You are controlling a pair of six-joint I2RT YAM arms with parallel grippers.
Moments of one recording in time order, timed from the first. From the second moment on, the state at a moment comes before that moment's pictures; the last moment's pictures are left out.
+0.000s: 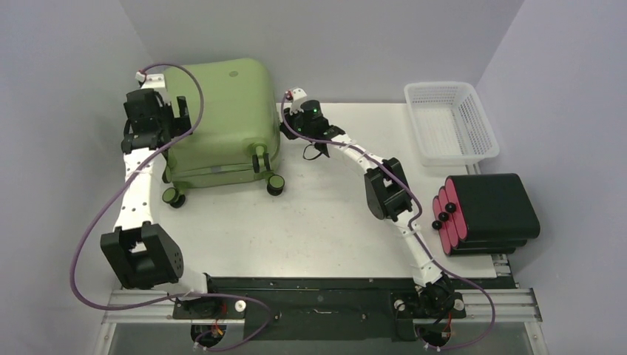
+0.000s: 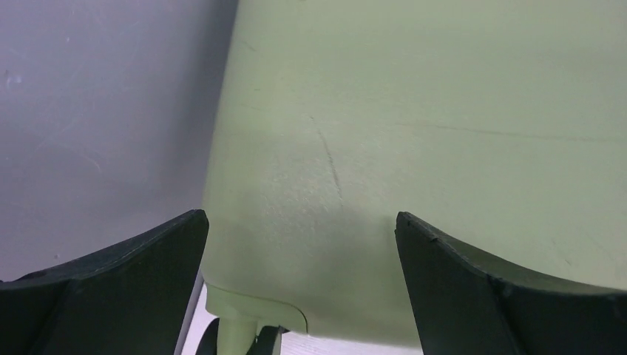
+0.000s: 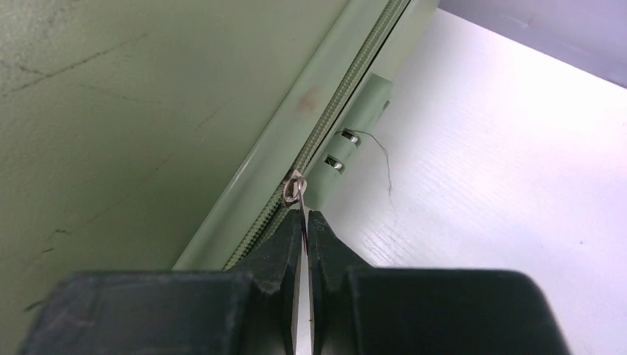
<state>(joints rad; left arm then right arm) 0.19 1.47 1.45 -0.45 -0.10 0.08 0.59 2.55 2.22 -0.02 -0.21 0.16</state>
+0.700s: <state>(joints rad) 0.36 1.89 1.74 -0.30 -0.09 -0.21 0.59 2.57 2.24 -0.02 -0.21 0.22</state>
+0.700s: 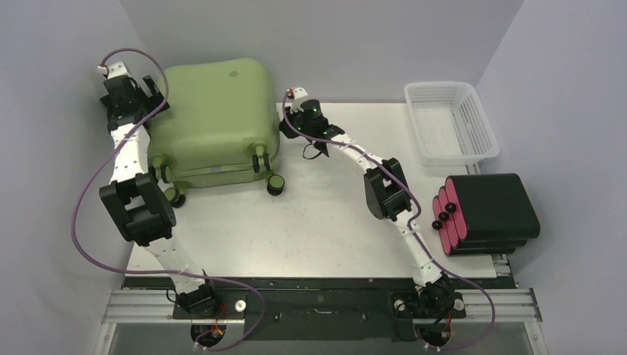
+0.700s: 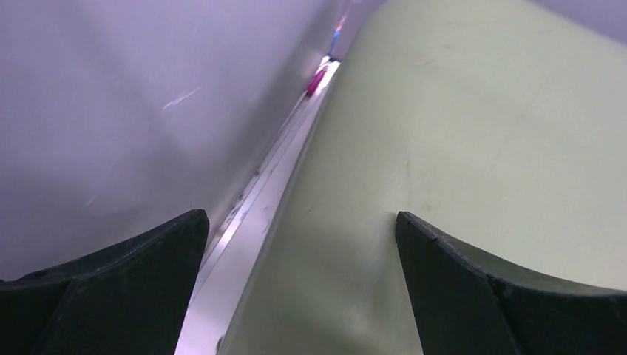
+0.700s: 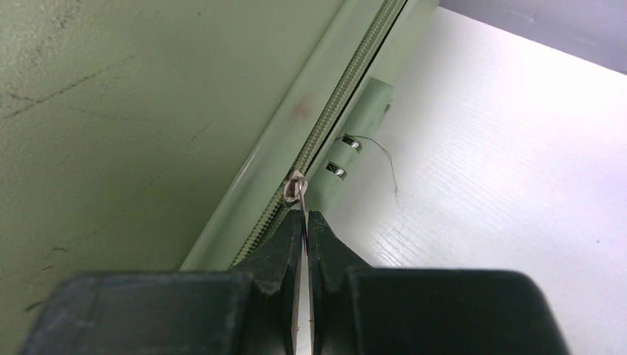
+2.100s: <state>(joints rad) 0.00 1.83 1.54 -0.04 0.55 0.15 0.64 2.09 1.51 0.11 -0.33 -0.04</state>
